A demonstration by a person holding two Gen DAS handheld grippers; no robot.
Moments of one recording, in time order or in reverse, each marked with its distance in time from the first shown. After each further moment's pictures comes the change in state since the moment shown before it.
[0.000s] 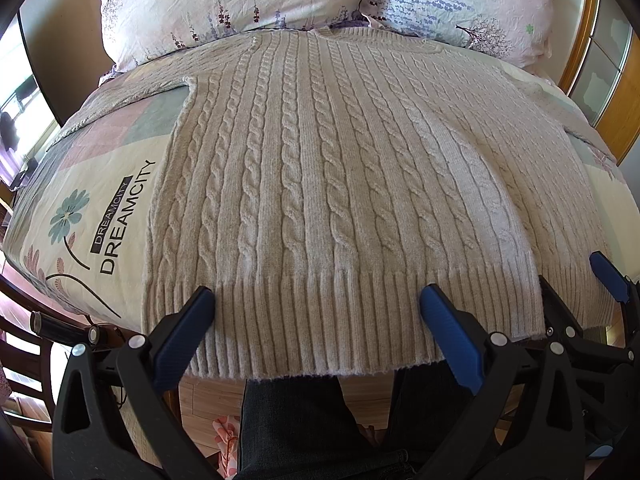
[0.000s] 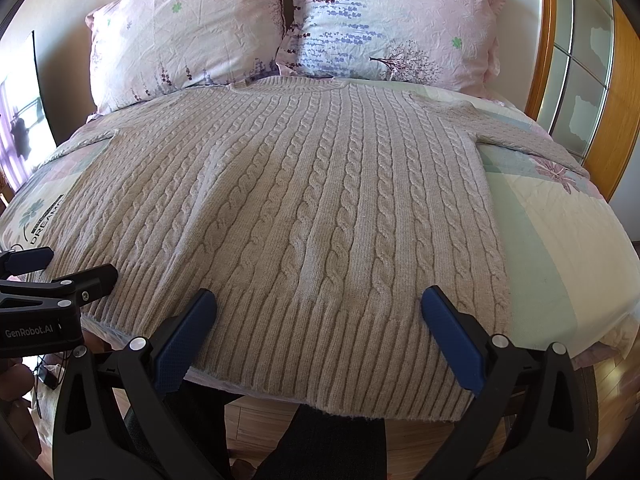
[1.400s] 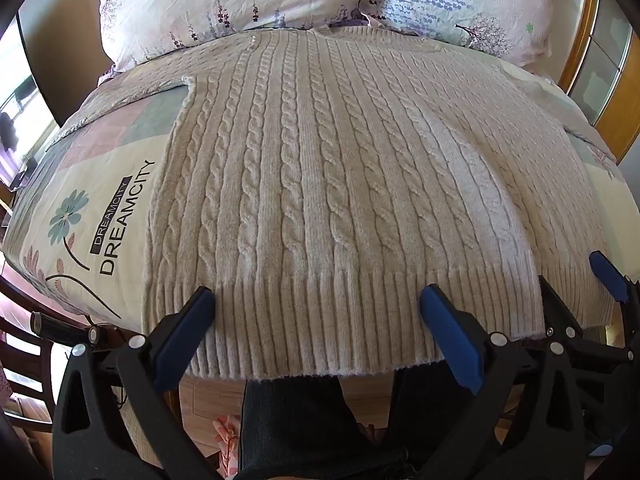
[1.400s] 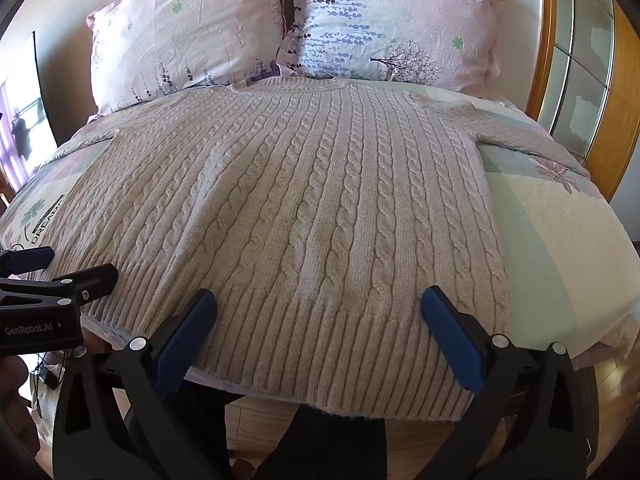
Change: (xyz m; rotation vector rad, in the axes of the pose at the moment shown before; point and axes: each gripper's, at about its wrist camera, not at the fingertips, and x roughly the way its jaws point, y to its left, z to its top) left arm 0.002 0.000 -0.004 0.000 0.005 -0.001; right arm -0.001 0.000 0.000 0.001 0.000 0.001
